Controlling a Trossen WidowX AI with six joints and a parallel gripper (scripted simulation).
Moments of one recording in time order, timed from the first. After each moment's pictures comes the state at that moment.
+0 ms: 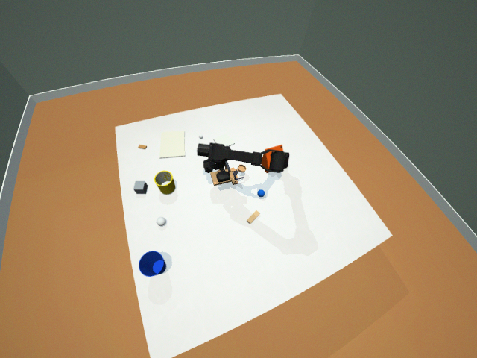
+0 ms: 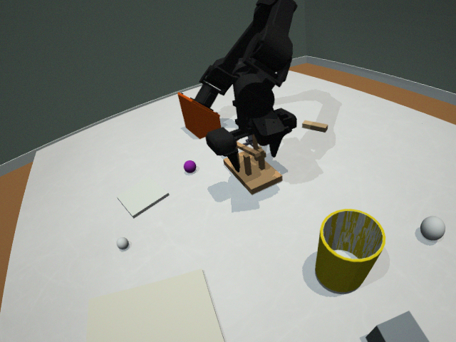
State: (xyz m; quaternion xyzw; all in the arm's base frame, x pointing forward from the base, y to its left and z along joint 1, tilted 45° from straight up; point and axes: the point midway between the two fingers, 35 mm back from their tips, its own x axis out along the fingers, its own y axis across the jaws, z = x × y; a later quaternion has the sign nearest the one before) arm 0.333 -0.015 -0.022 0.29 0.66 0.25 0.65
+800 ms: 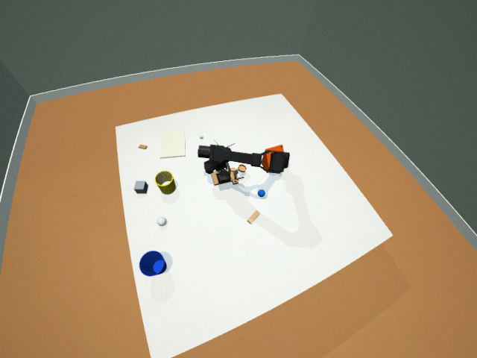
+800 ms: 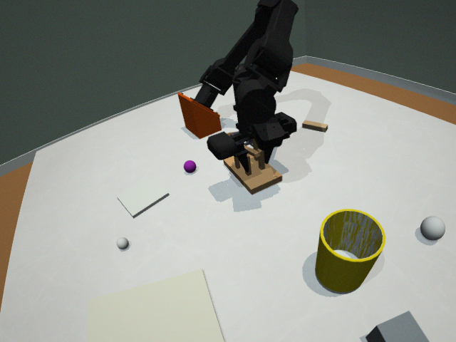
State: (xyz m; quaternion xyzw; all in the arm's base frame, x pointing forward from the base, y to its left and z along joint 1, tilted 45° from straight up) arm 0.332 -0.007 -0.028 0.29 0.66 0.25 0.65
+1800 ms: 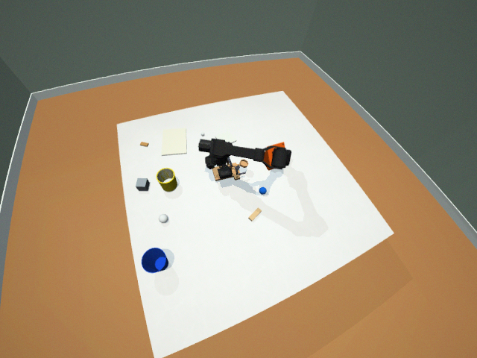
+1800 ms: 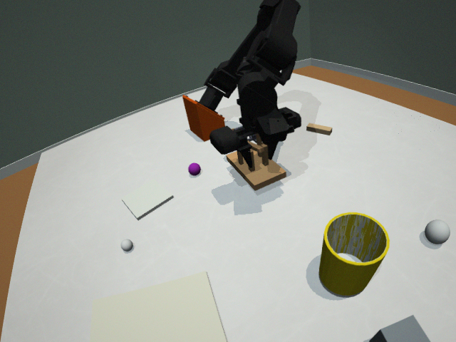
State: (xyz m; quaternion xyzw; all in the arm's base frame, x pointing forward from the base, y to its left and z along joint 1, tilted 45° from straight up) arm 0.333 -0.021 -0.014 0.28 0.66 0.25 0.65
